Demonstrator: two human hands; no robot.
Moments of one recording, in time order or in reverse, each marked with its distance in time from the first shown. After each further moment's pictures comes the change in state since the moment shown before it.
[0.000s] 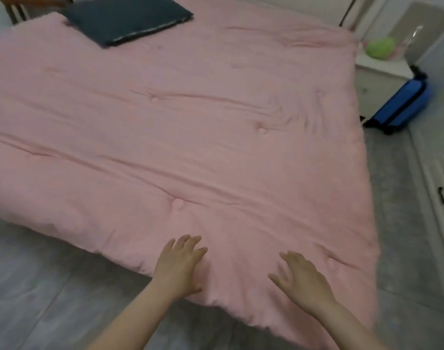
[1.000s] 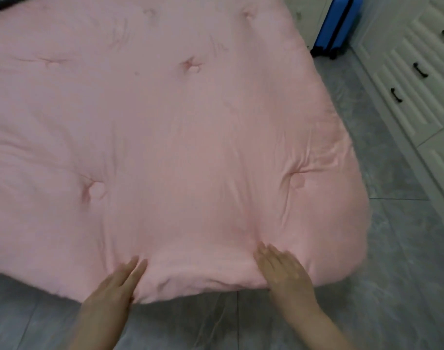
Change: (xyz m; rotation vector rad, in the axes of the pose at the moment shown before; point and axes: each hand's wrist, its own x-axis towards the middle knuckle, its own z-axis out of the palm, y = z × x) left_hand -0.090 -0.014 0.157 -0.003 0.208 0.057; right_hand -0.064 0.052 0.216 -0.123 0.649 -0.193
